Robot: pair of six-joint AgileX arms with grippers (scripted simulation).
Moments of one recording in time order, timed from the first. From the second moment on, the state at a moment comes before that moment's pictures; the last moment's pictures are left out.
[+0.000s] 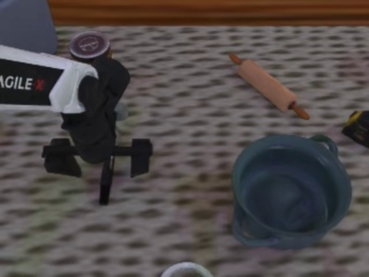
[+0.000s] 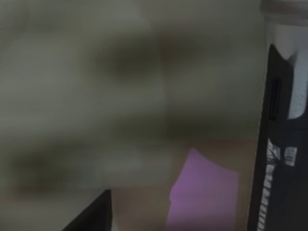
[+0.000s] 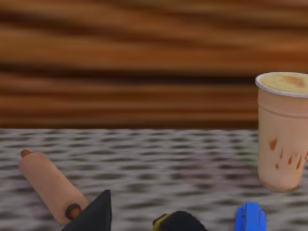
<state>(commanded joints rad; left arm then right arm) -0.38 2.09 1.19 -0.60 -0.04 -0.35 0.00 0.00 0.00 0.00 0.00 0.00</state>
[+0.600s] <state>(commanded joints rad) -0.38 2.09 1.19 -0.60 -0.04 -0.35 0.00 0.00 0.00 0.00 0.00 0.00</state>
